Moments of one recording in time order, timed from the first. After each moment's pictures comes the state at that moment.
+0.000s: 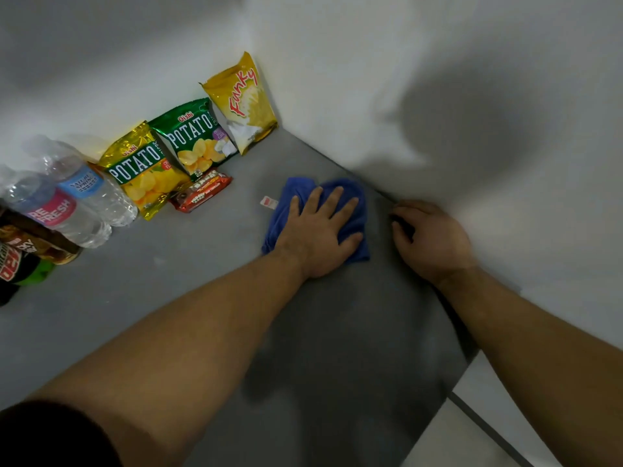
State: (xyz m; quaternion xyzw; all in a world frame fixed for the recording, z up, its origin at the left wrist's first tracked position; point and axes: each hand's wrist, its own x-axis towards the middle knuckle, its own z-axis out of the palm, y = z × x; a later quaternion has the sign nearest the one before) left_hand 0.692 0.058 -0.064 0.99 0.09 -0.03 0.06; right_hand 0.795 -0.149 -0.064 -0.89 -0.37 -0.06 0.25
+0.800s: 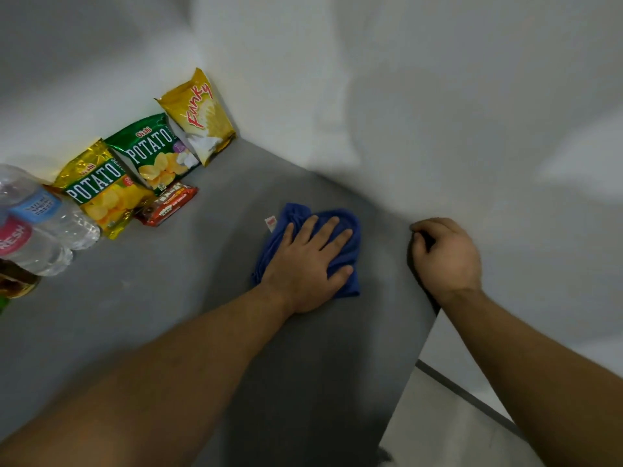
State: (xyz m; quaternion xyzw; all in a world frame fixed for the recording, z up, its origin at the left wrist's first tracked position) left_hand 0.639 0.017 -0.074 1.00 -0.04 0.01 0.07; right_hand 0.737 -0.225 -0.068 -0.92 -0.14 -0.12 0.33
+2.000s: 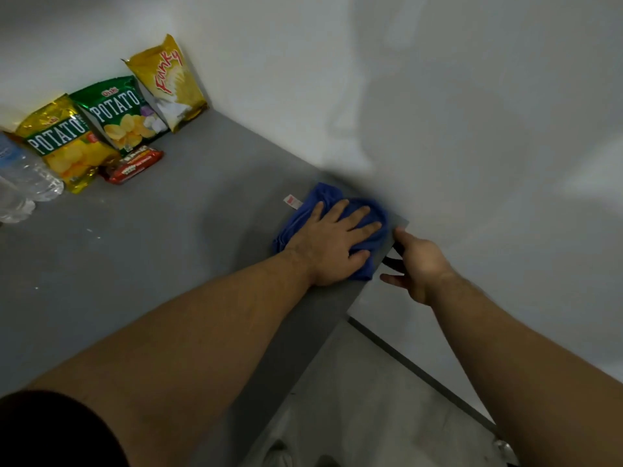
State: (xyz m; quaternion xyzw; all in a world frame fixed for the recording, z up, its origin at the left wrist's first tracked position) left_hand 0.664 -0.106 -0.065 0.99 -0.11 -0.05 0.07; right_hand 0.717 -0.292 -0.068 -0.69 0.15 0.30 0.64
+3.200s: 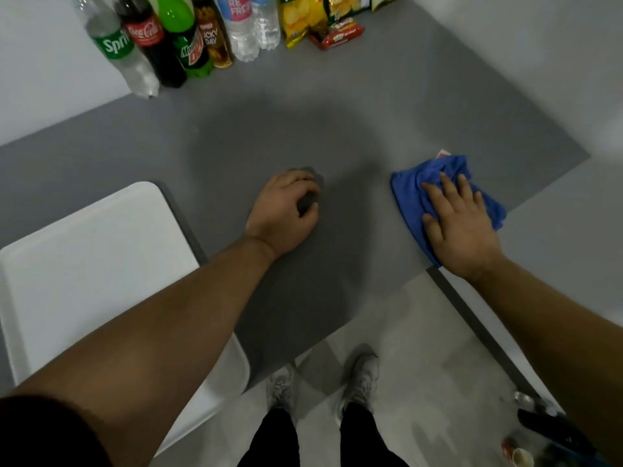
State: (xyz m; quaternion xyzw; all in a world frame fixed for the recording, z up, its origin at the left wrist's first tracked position) left_hand 0.275 0.052 -0.058 0.93 0.22 0.16 0.26; right_hand 0.492 -0.203 -0.063 -0.90 -0.43 0.09 0.08
